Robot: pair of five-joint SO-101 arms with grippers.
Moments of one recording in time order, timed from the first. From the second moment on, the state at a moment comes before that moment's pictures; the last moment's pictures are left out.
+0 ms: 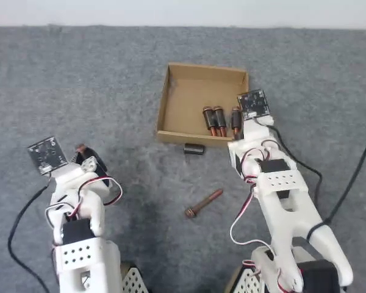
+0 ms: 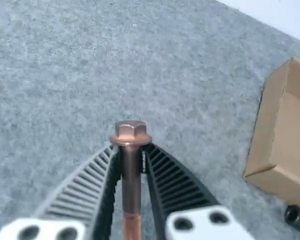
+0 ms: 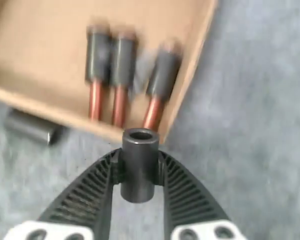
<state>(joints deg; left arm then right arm) -20.0 -79.3 93.1 31.9 20.3 -12.4 -24.7 57.9 22.6 5.3</state>
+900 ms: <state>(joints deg) -20.0 -79.6 94.2 31.9 20.3 -22.6 -7.9 65.6 -44.0 5.3</state>
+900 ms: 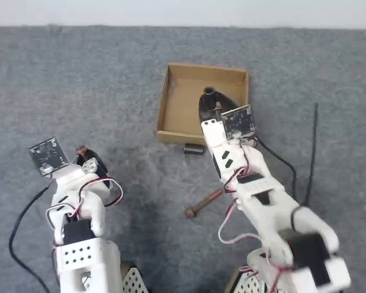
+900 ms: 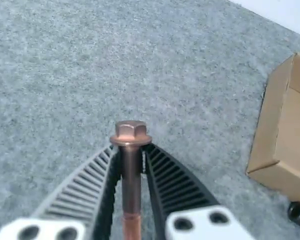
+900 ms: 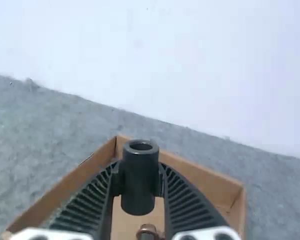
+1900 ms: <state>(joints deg) -20.0 -79.6 94.2 31.9 20.3 -47.0 18.2 85.0 -98.4 5.3</state>
